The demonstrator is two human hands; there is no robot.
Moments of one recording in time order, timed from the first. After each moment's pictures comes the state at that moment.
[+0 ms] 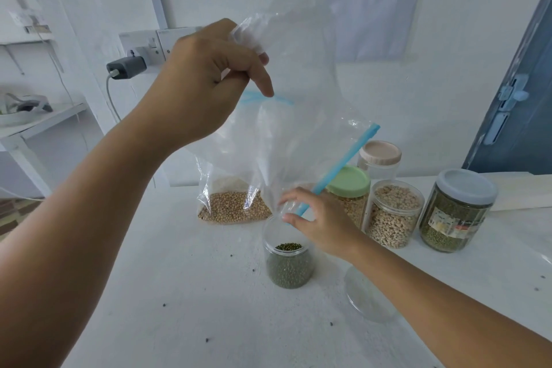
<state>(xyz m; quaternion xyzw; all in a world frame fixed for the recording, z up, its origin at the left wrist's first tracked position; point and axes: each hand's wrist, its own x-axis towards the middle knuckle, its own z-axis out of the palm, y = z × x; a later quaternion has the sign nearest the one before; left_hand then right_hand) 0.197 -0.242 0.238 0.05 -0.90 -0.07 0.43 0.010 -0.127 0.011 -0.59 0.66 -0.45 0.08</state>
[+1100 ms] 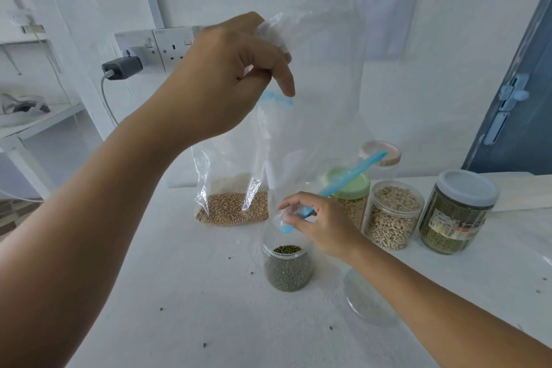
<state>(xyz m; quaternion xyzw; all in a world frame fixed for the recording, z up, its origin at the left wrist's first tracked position) 0.180 -0.229 0.246 0.02 -0.91 -0.07 0.41 0.008 -0.126 0.007 -0.54 0.65 -0.51 0.16</state>
